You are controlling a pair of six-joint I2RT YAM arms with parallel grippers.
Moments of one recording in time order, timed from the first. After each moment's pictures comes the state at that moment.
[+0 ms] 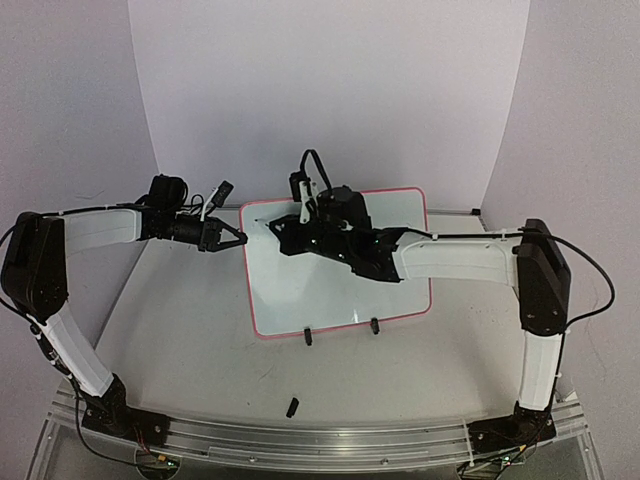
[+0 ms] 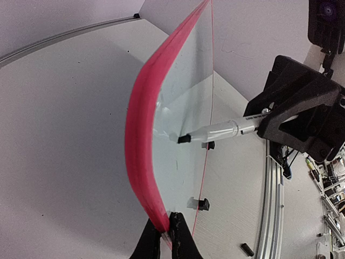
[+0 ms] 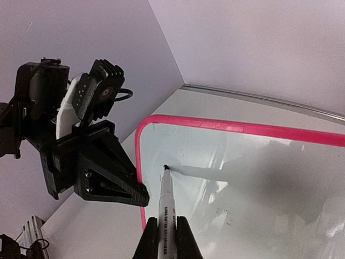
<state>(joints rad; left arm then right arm) -0.27 1.65 1.15 -0.21 0.99 0.12 0.96 1.99 1.54 0.21 0.09 0.41</state>
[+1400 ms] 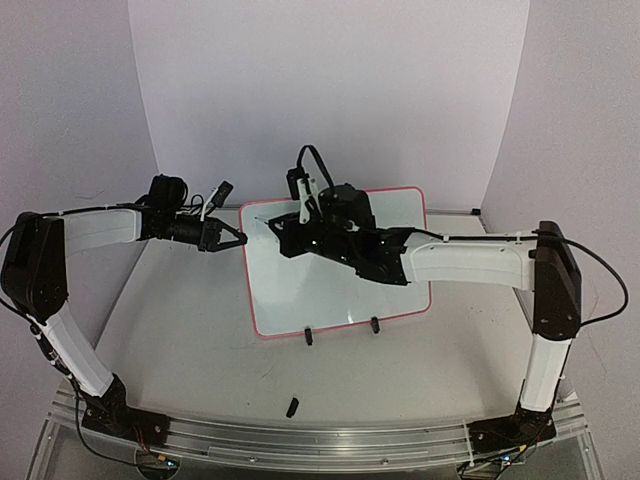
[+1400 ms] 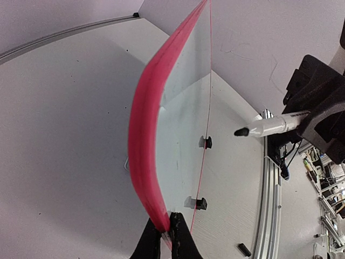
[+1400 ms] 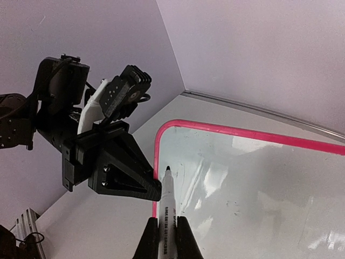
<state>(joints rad) -0.27 1.65 1.15 -0.21 0.99 0.11 1.00 1.92 1.51 0.20 0.13 0.33</state>
